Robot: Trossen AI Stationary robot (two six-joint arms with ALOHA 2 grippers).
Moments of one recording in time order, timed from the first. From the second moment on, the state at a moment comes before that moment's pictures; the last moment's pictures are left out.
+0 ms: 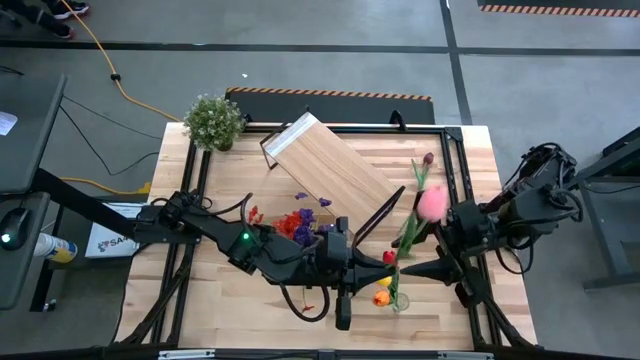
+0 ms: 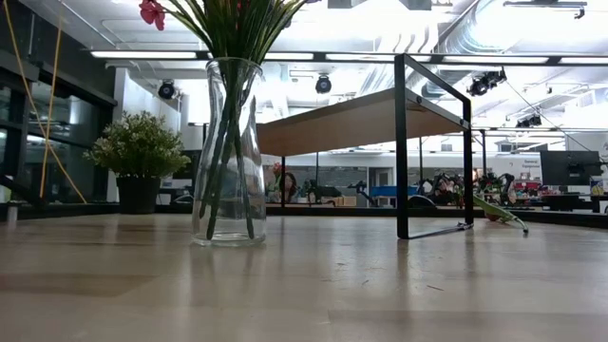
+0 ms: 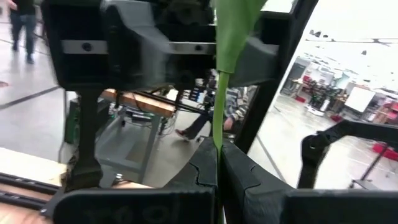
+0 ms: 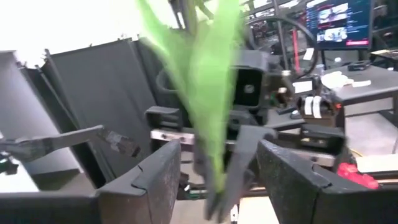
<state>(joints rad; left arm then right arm) -0.50 2.02 2.35 -0.25 -0.50 -0.29 0.71 1.30 1.64 -0.25 0.43 0.29</state>
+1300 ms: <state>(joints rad) -0.48 2.02 2.35 -0.26 -0.52 -0.32 0.71 1.30 1.64 -0.25 0.40 0.24</state>
